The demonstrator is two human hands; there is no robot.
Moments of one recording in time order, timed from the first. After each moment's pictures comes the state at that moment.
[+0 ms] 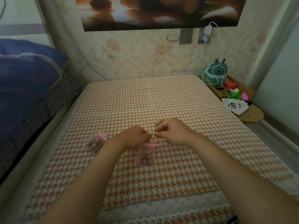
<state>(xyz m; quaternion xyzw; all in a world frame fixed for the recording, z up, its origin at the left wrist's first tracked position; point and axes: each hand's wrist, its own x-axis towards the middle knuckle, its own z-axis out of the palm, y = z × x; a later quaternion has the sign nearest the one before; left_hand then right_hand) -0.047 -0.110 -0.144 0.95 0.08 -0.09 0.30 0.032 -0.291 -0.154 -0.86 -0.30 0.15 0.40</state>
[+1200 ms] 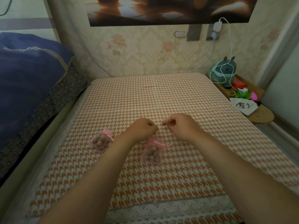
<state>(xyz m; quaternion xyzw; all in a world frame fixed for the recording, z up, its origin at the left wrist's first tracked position) -0.026 -0.105 -0.155 0.92 0.13 -0.02 0.37 0.052 -0.282 -0.165 -0.92 -0.25 0.04 0.30</state>
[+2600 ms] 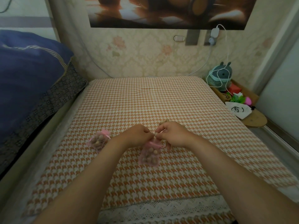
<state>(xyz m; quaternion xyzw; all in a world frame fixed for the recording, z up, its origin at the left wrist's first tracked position) -0.045 -0.098 -0.152 0.93 0.08 -0.07 0.34 0.018 -0.272 -0.147 -0.85 -0.27 0.21 0.39</state>
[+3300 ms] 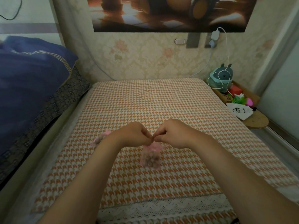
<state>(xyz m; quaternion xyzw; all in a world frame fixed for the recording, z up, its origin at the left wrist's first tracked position) -0.071 -0.089 -0.117 0.92 0.09 -0.12 0.36 -0.002 -0.275 -0.110 -0.87 -0.38 0.17 0.27</state>
